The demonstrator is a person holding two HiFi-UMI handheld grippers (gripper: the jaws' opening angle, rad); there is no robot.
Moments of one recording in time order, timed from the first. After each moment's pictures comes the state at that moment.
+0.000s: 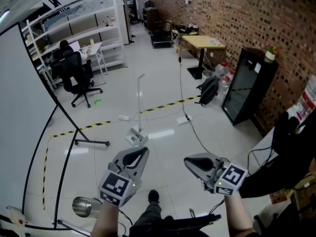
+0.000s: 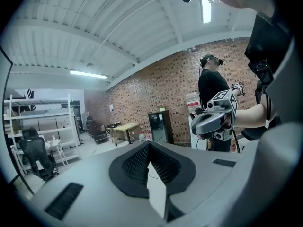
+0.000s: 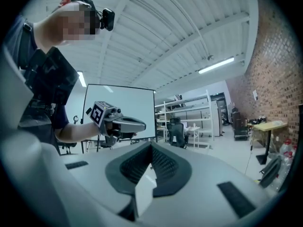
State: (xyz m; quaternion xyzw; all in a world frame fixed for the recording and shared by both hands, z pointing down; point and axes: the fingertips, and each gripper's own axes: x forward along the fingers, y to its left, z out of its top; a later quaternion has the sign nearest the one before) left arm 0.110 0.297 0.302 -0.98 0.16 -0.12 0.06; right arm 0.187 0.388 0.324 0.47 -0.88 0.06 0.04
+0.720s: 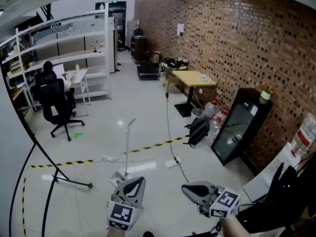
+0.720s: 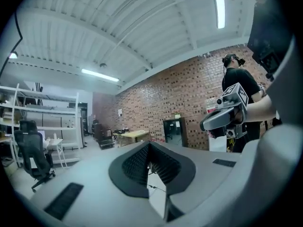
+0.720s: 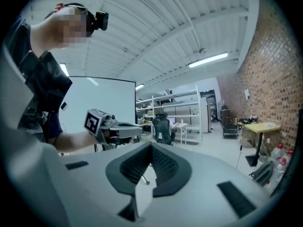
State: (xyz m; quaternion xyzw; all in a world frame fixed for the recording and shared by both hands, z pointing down) left arm 0.184 0.068 0.329 -0.98 0.20 -0.06 0.03; right arm 0.269 0.174 0.328 0.52 -0.85 0.08 0.07
